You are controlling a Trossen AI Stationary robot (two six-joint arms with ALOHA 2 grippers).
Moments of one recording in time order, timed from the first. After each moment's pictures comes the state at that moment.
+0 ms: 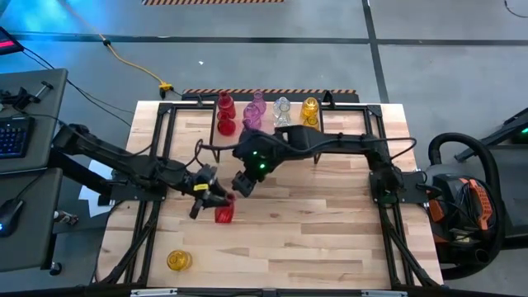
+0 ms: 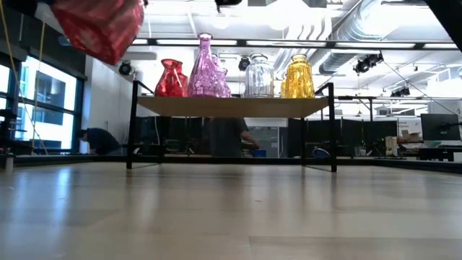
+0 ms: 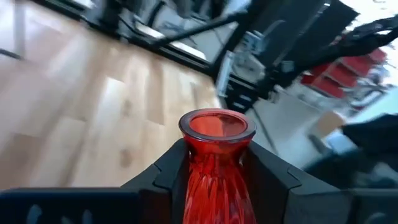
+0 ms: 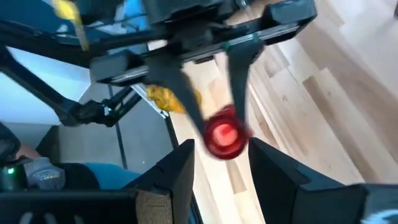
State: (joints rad) left arm -0.30 0.94 0.50 0.20 0.01 -0.52; right arm 0.06 2.12 2.36 -0.99 -0.28 0.77
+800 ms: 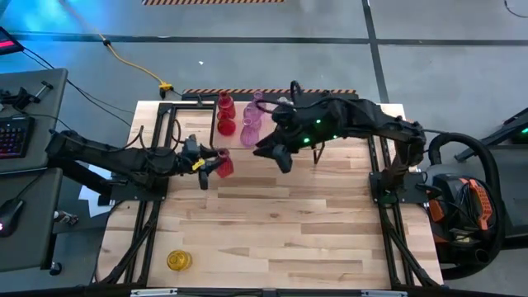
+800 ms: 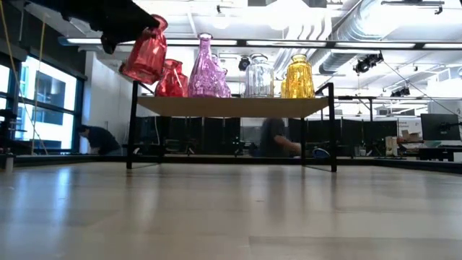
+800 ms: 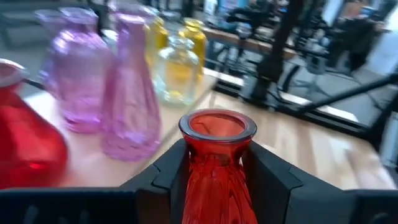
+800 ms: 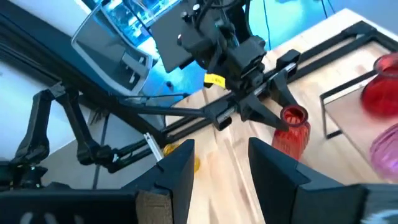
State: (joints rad) left arm -0.19 0.75 0.50 0.04 -0.50 -0.28; right arm 0.06 1.82 2.36 -0.98 -0.06 0.57
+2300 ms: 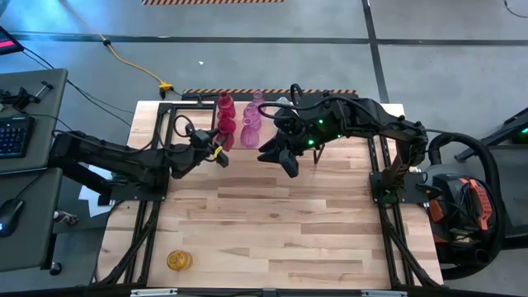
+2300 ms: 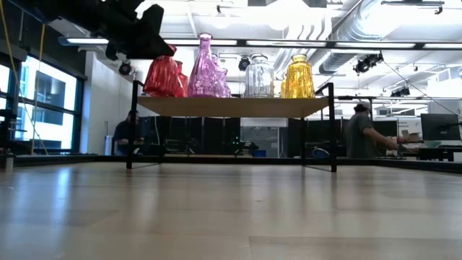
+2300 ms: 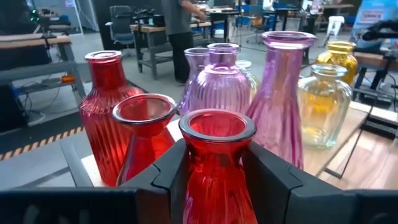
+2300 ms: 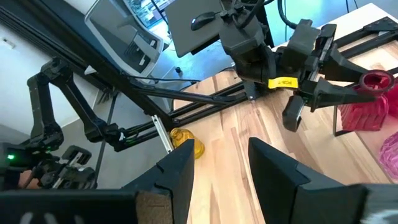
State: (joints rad) left arm -0.06 1.00 0.50 0.33 -0.91 -0.14; right arm 0.06 1.80 2.36 -1.01 -0.13 0.49
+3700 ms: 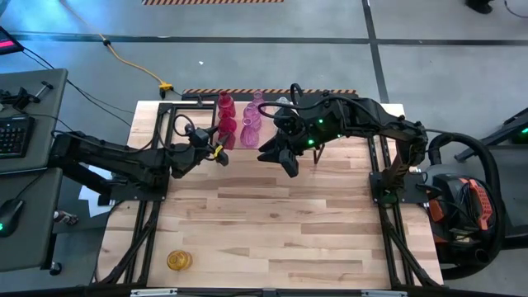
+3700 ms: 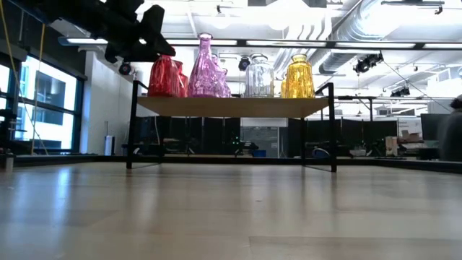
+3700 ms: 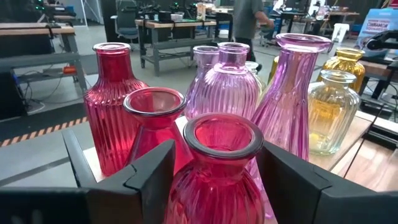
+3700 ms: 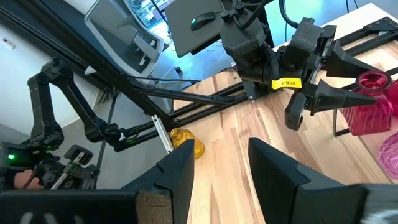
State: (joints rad) left arm -0.05 1.00 0.50 0.31 -0.91 -0.21; right arm 0.06 1.80 2.36 -1.01 -0.13 0.49
